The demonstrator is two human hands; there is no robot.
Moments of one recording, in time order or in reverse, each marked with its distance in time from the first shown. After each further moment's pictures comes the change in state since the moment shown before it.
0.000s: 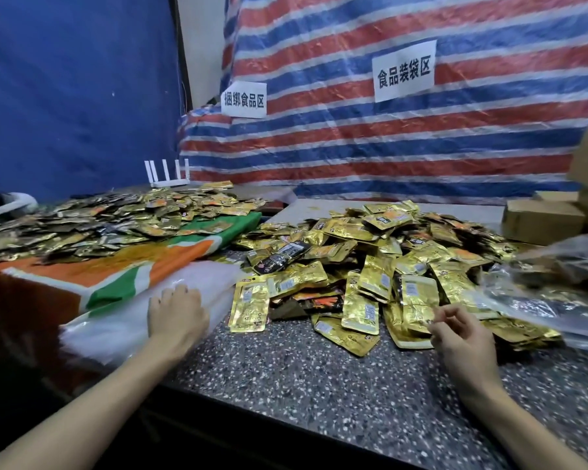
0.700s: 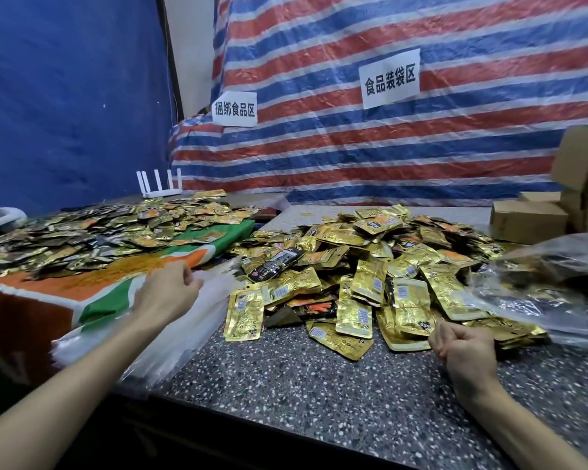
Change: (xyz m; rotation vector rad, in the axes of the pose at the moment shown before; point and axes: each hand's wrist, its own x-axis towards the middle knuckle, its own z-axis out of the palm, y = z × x) left_hand 0.028 0.001 -0.060 -0.490 -0.001 -0.018; right_hand 0.000 0.000 -0.003 0.140 0.054 0.044
